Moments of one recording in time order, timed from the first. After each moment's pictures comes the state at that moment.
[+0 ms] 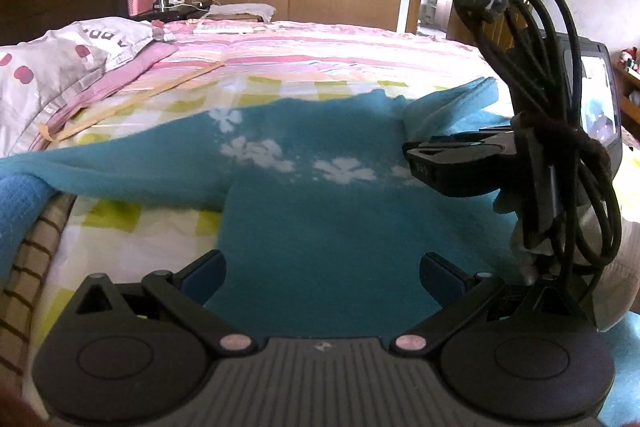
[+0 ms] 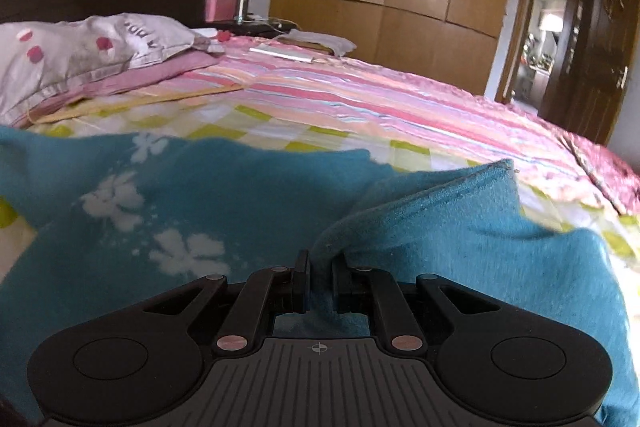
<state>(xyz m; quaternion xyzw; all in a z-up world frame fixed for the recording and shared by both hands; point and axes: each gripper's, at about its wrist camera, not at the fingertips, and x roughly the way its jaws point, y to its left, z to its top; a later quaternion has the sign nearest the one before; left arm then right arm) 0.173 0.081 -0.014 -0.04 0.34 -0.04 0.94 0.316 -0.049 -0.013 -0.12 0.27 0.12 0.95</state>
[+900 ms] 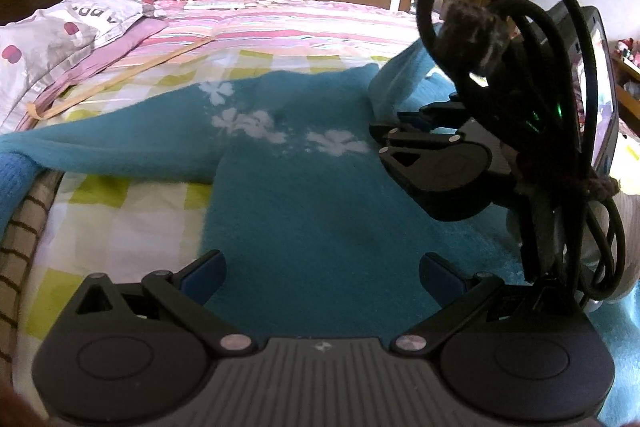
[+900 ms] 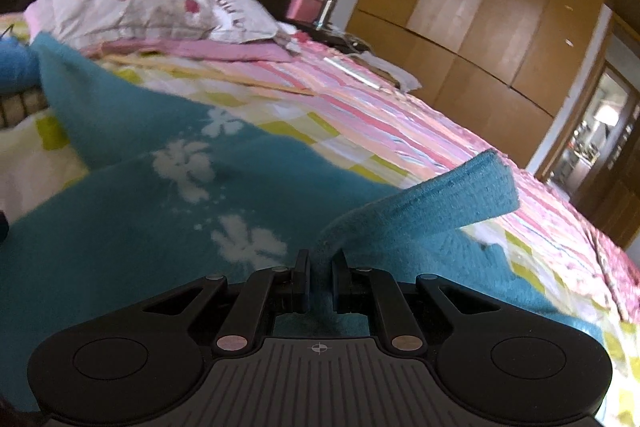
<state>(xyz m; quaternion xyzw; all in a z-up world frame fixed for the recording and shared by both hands) 0.174 0.081 -0.022 -0.04 0.37 -0.06 0.93 0.297 -0.020 -0.019 -0.26 0.23 0.20 0.92</state>
